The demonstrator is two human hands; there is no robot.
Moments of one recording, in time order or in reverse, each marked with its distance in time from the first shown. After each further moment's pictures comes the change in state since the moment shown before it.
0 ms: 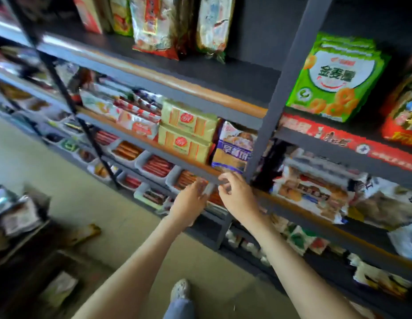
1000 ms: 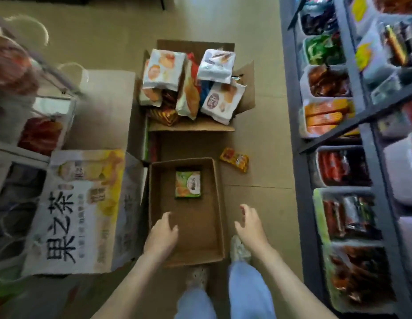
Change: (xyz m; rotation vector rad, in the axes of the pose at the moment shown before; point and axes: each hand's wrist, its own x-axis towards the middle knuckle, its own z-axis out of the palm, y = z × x) left_hand -0.161 -0.657 -0.072 -0.471 0.338 -1.406; right_hand 0.068 -0.171 0.690 -0.317 -1.145 -0.173
